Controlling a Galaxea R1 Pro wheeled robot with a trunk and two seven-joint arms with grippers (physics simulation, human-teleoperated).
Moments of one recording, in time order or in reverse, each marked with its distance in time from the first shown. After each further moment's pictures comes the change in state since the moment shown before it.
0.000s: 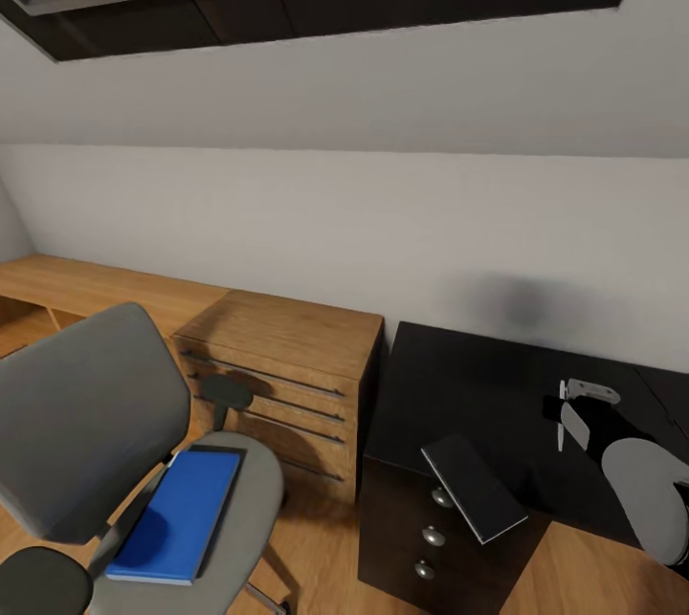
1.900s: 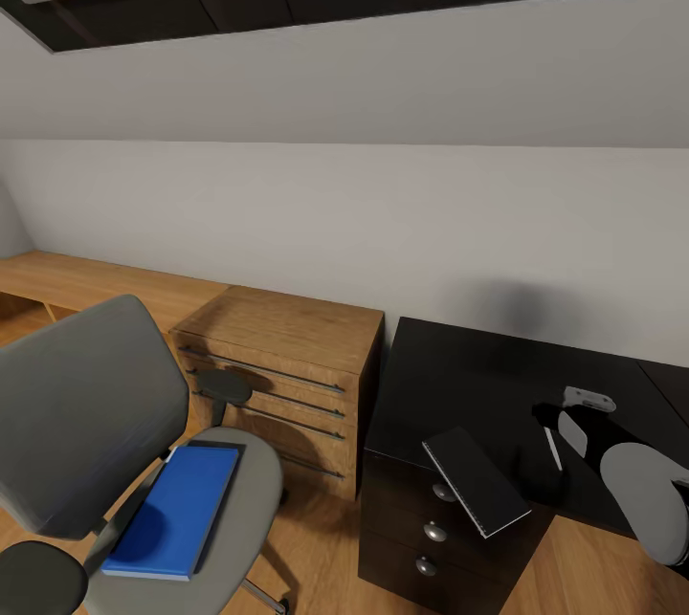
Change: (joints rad) left arm 0.000 0.001 0.001 0.000 0.000 0.000 0.001; right arm 0.000 -0.001 0.002 0.068 0.001 -0.058 0.005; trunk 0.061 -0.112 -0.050
